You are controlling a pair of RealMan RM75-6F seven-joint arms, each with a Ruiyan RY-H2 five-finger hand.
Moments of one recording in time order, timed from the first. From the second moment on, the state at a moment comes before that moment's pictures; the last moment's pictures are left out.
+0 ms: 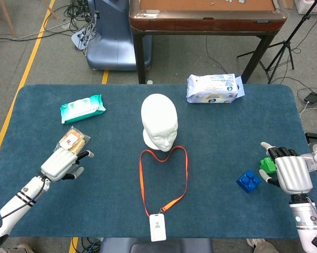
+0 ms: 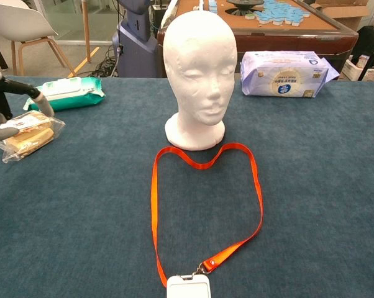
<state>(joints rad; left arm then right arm) -0.57 -1.17 -0.05 -1.45 1.71 1.04 -0.22 0.17 -1.09 0.13 -1.78 -1.42 1.39 -0.34</state>
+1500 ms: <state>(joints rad) -0.95 -1.48 -0.07 -1.40 1.38 0.53 0.15 0.18 -1.07 0.08 -1.75 -1.39 1.35 -0.30</state>
